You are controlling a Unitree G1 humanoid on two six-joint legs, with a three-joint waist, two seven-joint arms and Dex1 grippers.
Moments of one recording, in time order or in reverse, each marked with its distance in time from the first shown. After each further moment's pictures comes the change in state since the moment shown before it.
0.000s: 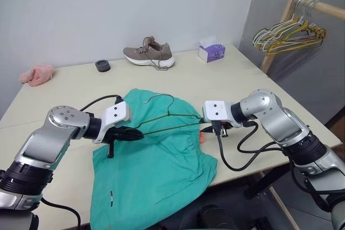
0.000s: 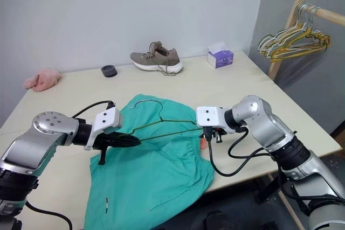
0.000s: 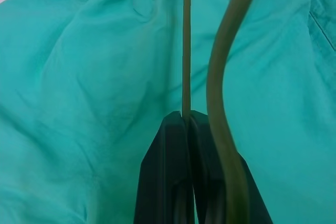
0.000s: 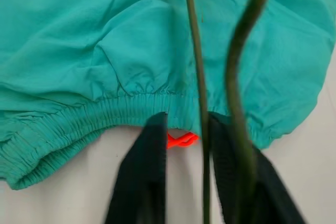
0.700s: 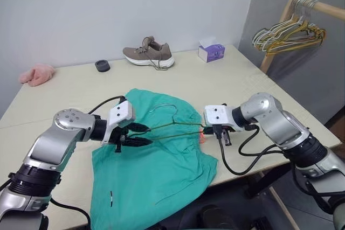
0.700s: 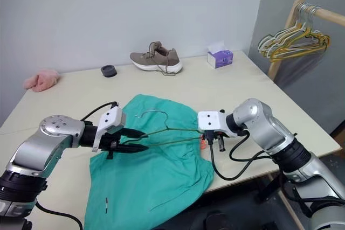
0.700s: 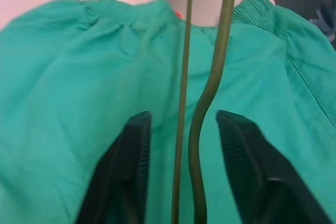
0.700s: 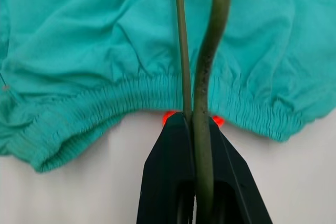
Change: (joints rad) left arm 0.008 -0.101 0.056 0.016 -0.064 -0.010 0.049; right arm 0.041 -0.063 0.007 -0.028 -0.006 0.028 0.039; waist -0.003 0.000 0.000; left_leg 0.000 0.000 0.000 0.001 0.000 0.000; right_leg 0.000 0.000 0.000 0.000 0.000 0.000
